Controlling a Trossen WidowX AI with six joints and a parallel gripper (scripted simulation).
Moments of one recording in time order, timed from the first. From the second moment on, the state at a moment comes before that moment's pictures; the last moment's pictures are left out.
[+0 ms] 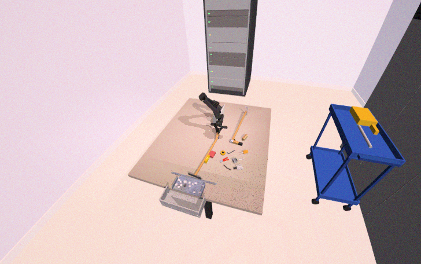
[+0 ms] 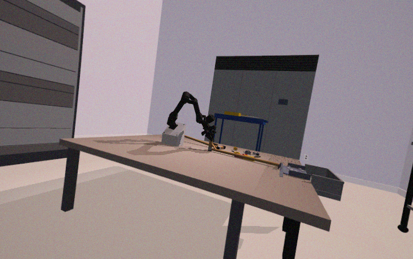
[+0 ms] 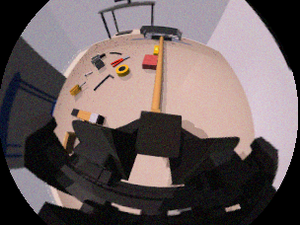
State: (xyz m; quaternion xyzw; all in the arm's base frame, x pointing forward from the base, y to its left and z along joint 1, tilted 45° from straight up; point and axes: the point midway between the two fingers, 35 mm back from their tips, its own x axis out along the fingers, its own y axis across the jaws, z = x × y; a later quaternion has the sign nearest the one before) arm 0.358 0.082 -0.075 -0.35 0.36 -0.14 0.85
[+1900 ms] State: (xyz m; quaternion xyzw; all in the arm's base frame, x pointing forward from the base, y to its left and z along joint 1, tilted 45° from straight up) arm 0.274 0.072 -0.081 -0.37 0.38 -0.10 0.84
